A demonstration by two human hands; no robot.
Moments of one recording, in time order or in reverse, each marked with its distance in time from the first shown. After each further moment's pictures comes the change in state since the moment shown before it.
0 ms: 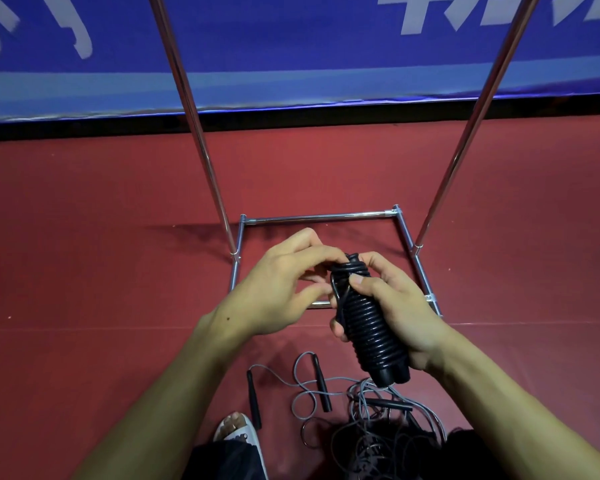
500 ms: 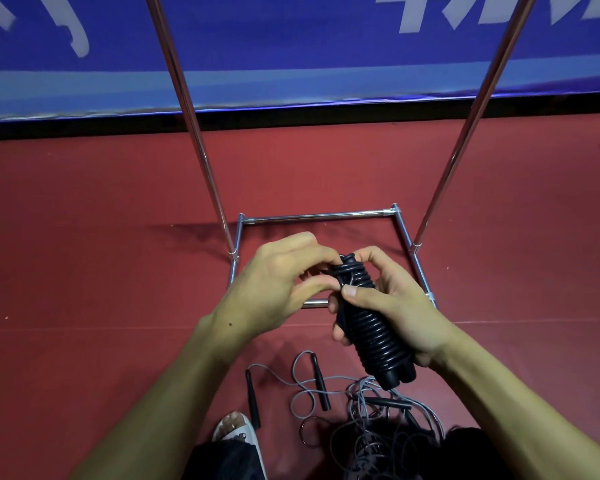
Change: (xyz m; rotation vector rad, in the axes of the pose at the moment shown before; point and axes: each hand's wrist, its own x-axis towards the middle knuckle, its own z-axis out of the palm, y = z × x) left_hand 0.002 -0.002 0.000 0.176 0.113 0.117; right_hand -0.005 -0.007 -0.005 -0.151 -0.080 -0.024
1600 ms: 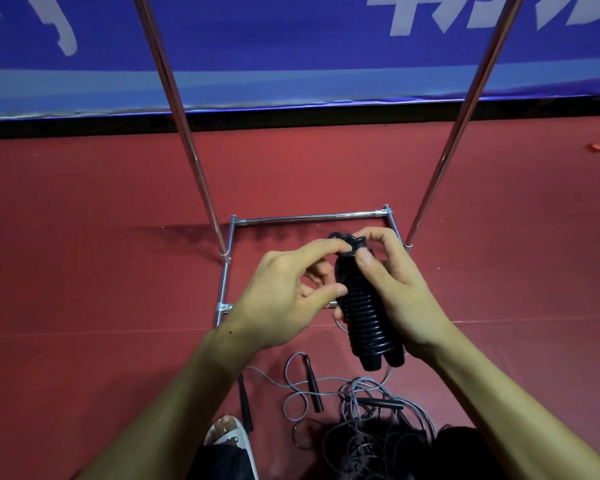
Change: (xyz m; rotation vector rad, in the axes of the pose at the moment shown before) left_hand 0.004 0.029 0.013 -0.338 -0.026 -0.384; right_hand -0.003 -0.012 0.005 -0.142 0.215 -0.195
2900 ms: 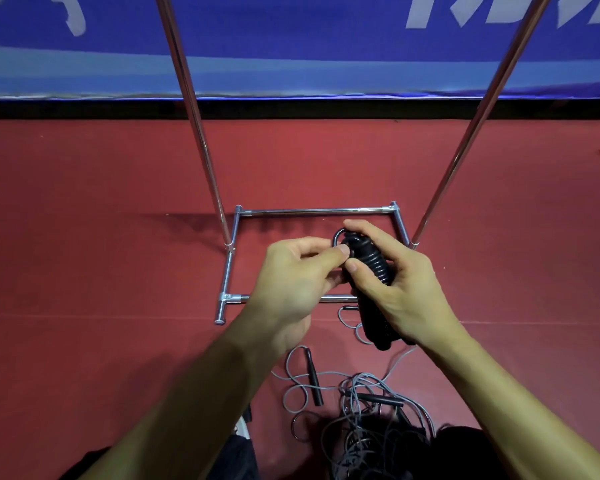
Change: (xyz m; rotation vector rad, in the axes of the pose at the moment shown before) left_hand 0.009 0.016 0.018 -0.793 0.310 -0.556; right_hand 0.010 0.015 -0.003 -0.587 0.097 -0.247
